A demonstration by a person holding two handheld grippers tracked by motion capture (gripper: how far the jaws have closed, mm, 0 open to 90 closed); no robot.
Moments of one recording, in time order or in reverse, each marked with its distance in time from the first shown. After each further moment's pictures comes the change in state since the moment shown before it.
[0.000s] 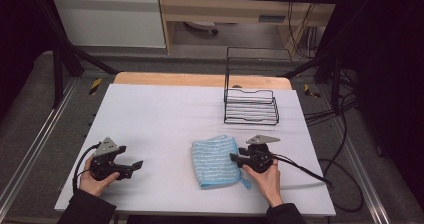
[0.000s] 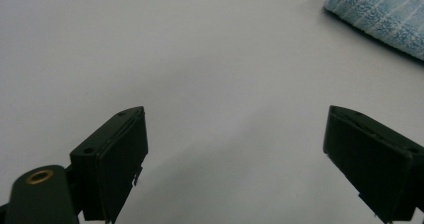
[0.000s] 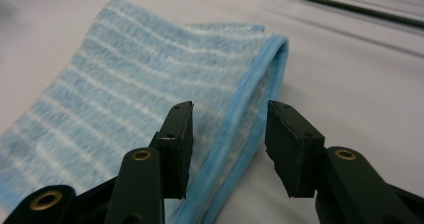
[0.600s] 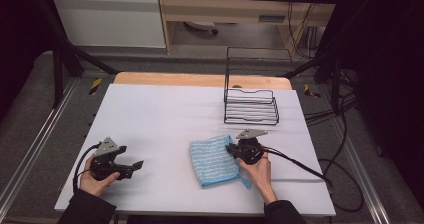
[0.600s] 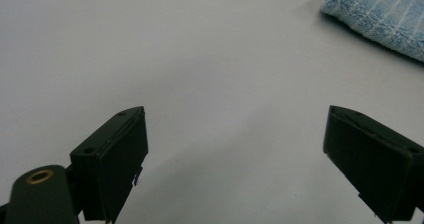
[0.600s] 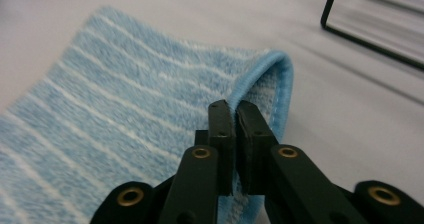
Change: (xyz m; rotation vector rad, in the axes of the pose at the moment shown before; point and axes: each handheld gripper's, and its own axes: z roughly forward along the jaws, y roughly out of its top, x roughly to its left) left arm 0.000 0.000 0.000 0.001 -0.003 0.001; right arm 0.000 0.012 0.029 -0.009 0.009 -0.118
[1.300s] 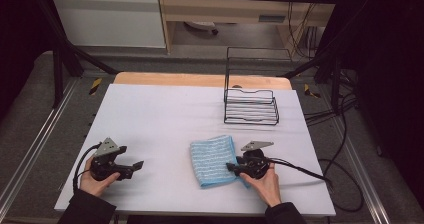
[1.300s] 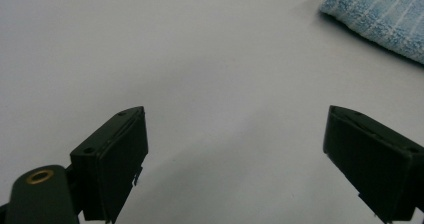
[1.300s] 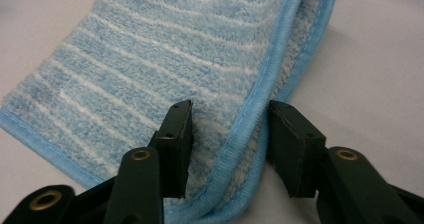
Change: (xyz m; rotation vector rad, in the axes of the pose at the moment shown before) left arm -0.002 0.000 0.000 0.002 -0.002 0.005; right arm 0.016 -0.026 -0.026 0.105 0.059 0.086
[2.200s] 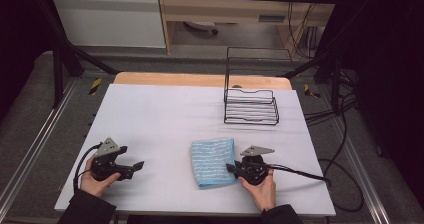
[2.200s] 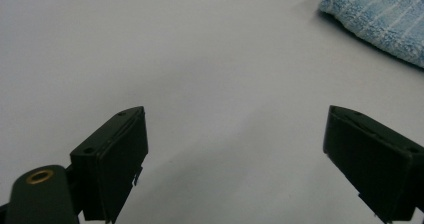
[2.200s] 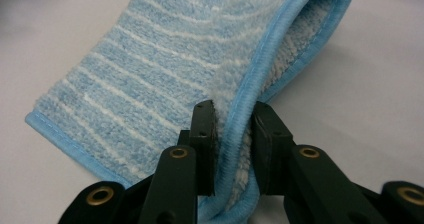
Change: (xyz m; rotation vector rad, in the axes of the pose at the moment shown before) left arm -0.001 0.000 0.000 -0.001 -0.004 0.003; right arm 0.018 -0.007 -0.006 -0.062 -0.019 0.026
